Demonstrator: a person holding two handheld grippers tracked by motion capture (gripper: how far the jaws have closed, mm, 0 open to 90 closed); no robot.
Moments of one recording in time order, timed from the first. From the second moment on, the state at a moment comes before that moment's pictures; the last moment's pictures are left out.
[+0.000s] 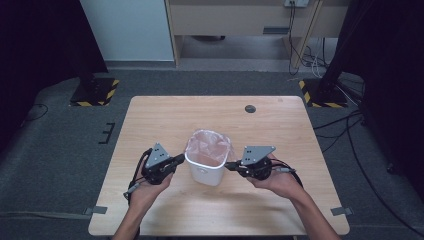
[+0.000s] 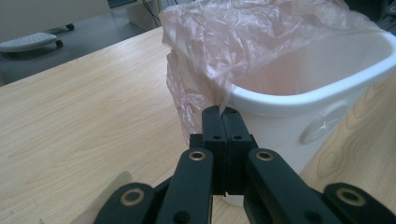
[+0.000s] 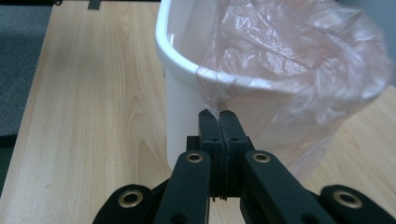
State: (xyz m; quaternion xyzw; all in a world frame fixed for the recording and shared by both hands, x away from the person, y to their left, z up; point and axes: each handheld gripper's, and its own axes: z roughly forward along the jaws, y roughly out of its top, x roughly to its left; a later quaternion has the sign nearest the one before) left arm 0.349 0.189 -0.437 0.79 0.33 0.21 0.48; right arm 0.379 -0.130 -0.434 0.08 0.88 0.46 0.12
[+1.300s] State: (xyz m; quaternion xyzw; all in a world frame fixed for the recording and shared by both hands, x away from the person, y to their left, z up) left arm 0.370 0.174 -0.451 0.77 0.38 0.21 0.46; right arm 0.418 -0.122 -0.436 0.21 0.86 0.44 0.16
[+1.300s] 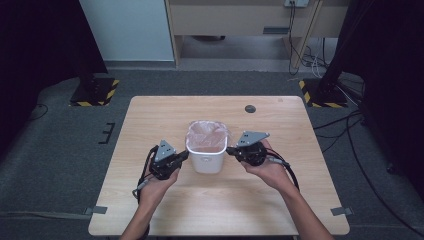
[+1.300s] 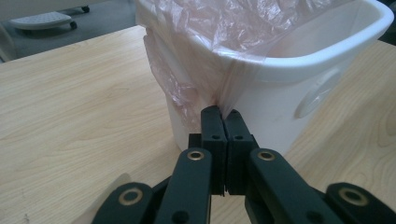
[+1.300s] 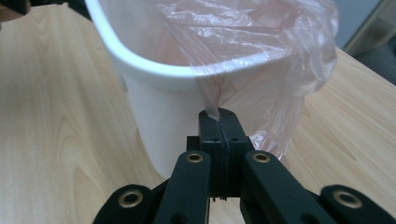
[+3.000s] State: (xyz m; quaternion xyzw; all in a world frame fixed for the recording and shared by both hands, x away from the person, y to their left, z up) left arm 0.359 0.176 -0.465 0.81 0.37 0.22 0.41; right arm 0.388 -0.122 -0.445 0.17 0.88 0.38 0.21
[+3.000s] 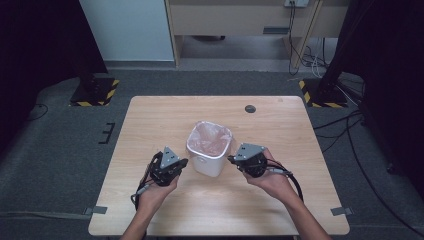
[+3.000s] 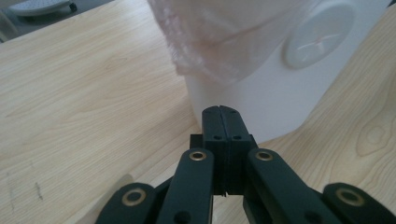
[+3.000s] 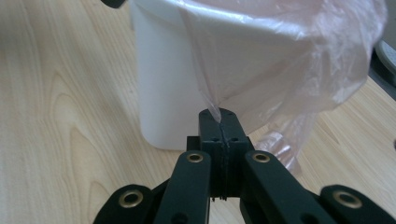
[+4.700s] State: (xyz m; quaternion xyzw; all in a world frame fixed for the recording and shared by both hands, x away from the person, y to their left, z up) left arm 0.363 0.173 -0.446 0.77 0.38 0.24 0.45; right arm 0.374 -0.116 -0.428 0.12 0.87 0.44 0.15
